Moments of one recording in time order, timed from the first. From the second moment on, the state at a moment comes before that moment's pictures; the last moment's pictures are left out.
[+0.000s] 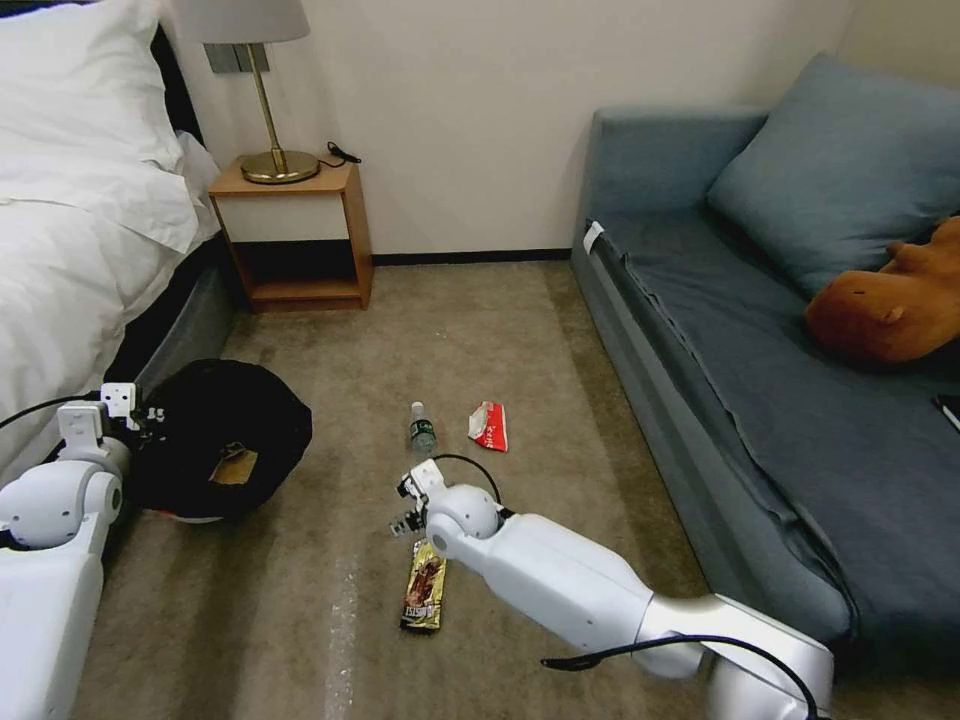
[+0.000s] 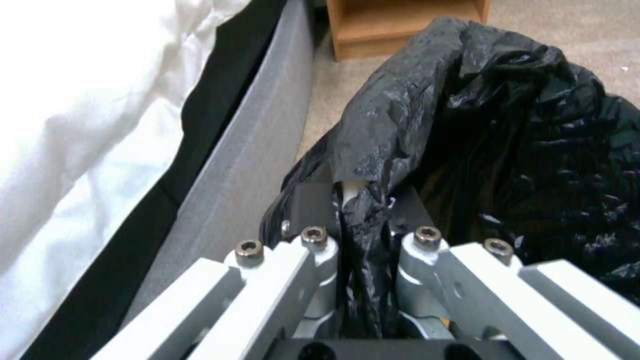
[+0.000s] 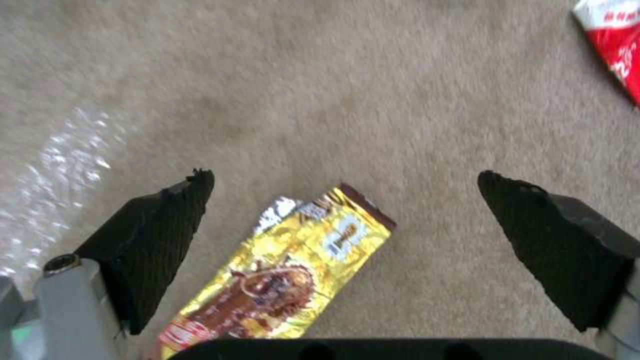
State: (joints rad) left arm 1.00 -0.97 -0.78 -1.50 -0.33 0.49 0.06; right arm -0.50 1.45 -0.62 1.16 0.79 -0.69 0.42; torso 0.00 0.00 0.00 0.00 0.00
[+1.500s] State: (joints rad) left arm 1.01 -1.00 -0.80 -1.52 -0.32 0.48 0.09; right arm -0.58 1.48 -0.67 1.02 0.56 -0.63 0.23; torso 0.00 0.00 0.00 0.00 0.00
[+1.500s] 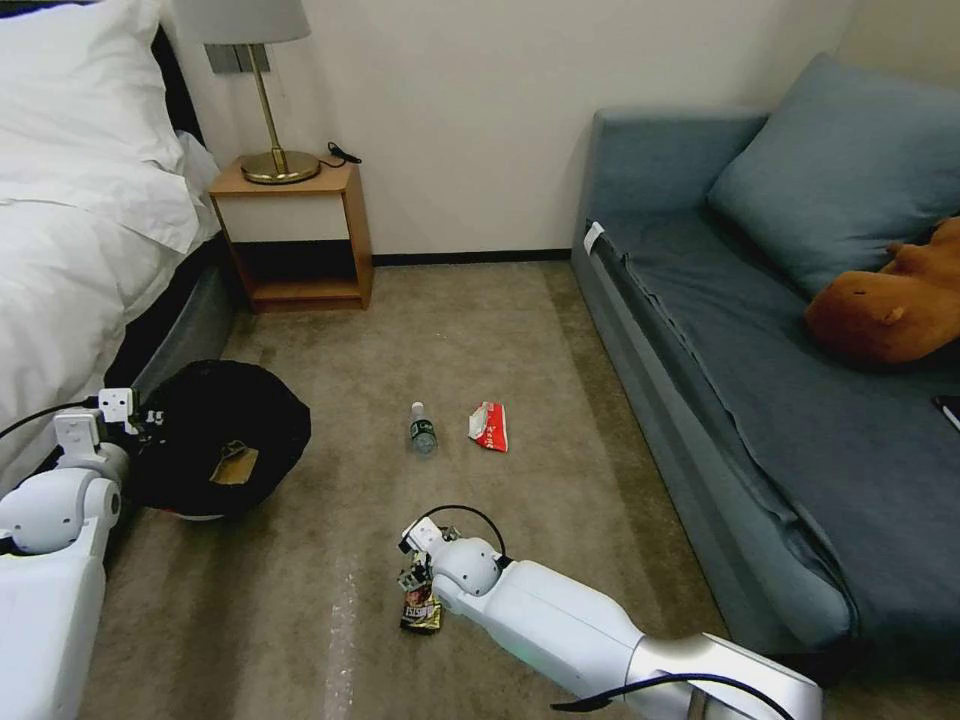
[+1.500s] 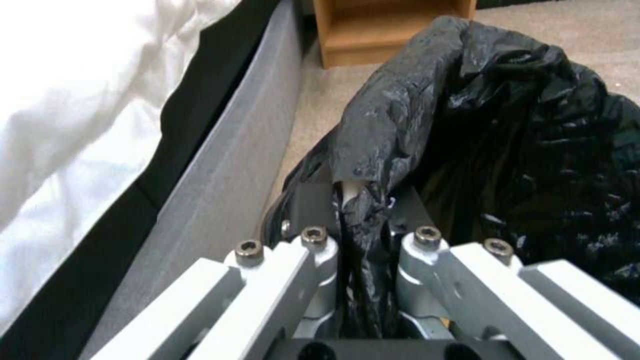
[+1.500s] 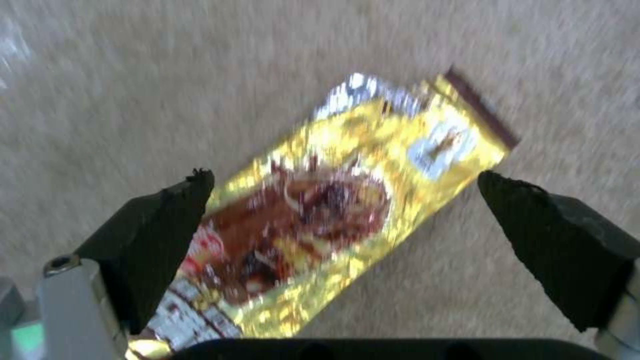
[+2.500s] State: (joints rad) left arm 1.01 -1.03 -0.82 -1.57 -0.38 0.50 0.05; right arm -0.60 1.48 -0.70 0.99 0.54 -0.62 0.19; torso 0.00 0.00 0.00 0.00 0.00
